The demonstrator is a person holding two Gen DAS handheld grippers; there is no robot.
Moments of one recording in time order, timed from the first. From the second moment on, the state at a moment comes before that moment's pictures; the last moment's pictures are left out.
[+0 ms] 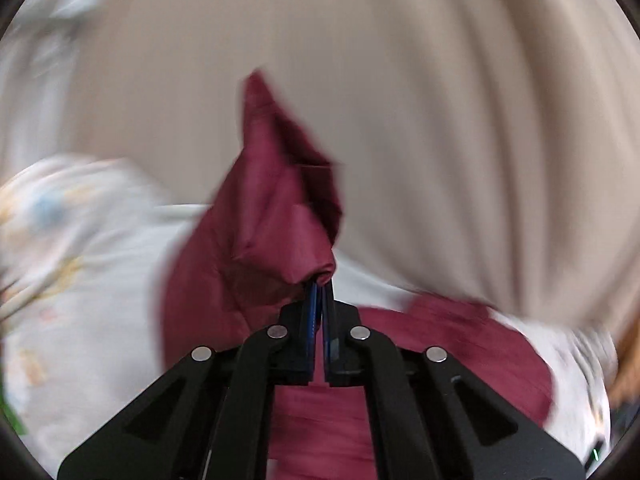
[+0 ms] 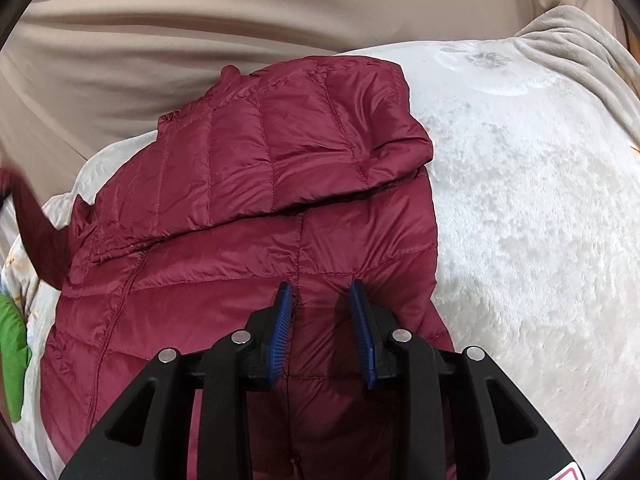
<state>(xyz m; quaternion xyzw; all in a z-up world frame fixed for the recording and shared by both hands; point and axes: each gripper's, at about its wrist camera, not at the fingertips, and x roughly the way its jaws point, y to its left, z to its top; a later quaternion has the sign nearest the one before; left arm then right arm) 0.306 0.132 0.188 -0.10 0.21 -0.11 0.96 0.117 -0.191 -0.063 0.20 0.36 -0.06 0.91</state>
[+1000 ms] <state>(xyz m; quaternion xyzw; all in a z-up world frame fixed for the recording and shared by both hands) 0.292 0.163 0.007 -0.30 0.39 -0.12 0.86 0.181 -0.190 -0.002 0.23 0.35 0.01 0.91</state>
